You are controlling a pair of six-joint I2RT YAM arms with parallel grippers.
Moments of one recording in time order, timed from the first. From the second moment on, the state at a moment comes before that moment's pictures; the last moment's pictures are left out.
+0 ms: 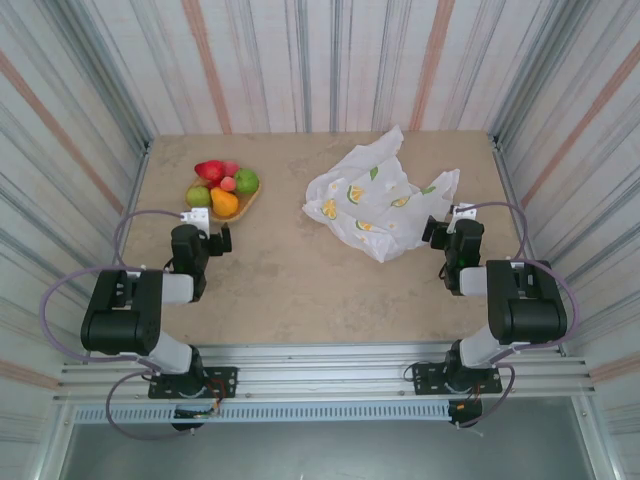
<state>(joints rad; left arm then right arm) -0.03 1.51 0.38 0.73 -0.07 0.03 -0.02 1.54 0.39 0.76 0.10 0.10</state>
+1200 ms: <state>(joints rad) -0.03 1.51 0.38 0.73 -0.07 0.03 -0.02 1.54 0.39 0.76 0.10 0.10</state>
